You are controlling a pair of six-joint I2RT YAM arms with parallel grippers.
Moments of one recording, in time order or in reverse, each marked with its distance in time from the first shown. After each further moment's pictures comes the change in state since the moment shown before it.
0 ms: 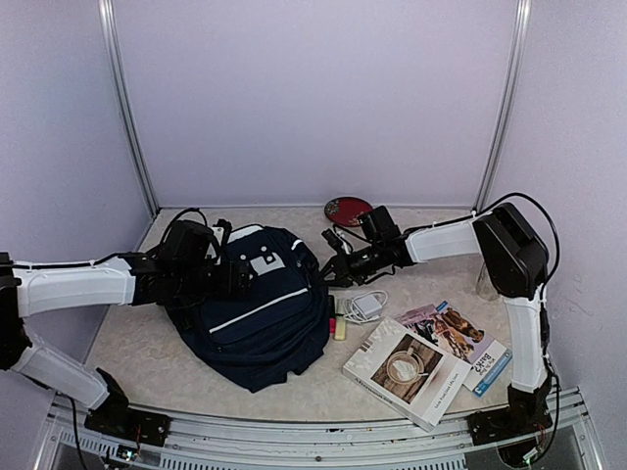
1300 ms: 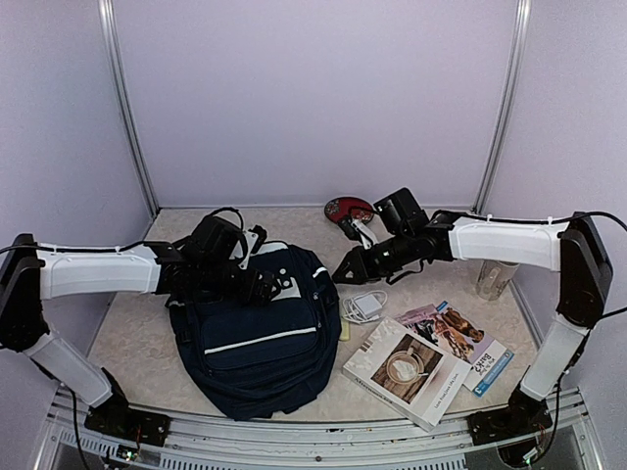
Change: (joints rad) left arm -0.086 0.148 0.158 -0.095 0.099 0.147; right arm 0.100 -0.451 -0.200 -0.296 0.375 -0.175
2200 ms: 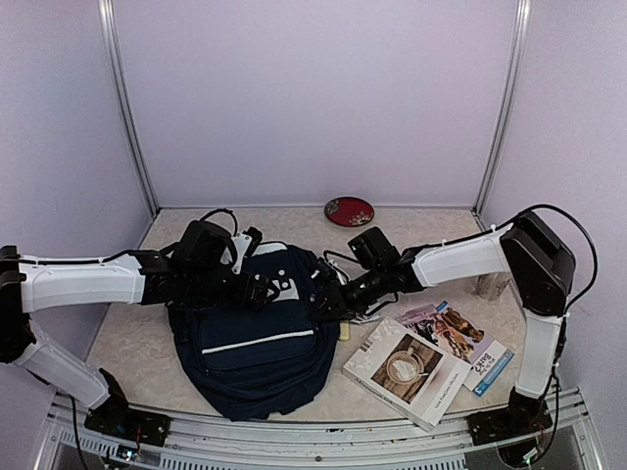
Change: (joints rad) left arm -0.021 -0.109 -0.085 0.048 0.040 -0.009; right arm 0.076 0.220 -0.068 0.262 -0.237 0.188
